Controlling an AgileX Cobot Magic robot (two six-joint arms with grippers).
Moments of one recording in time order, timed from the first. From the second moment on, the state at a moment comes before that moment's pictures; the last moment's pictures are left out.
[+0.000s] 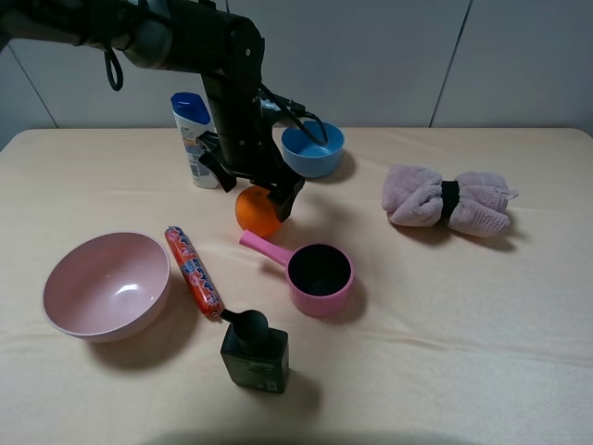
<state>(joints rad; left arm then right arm) -0.60 2.21 -1.66 0.03 0.88 0.04 0.07 -0.01 -0.50 0.08 1.03 -0.01</state>
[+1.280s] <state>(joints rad) -0.60 2.30 -1.66 0.02 0.80 0.09 0.07 -0.01 -0.50 0.08 1.03 -0.01</state>
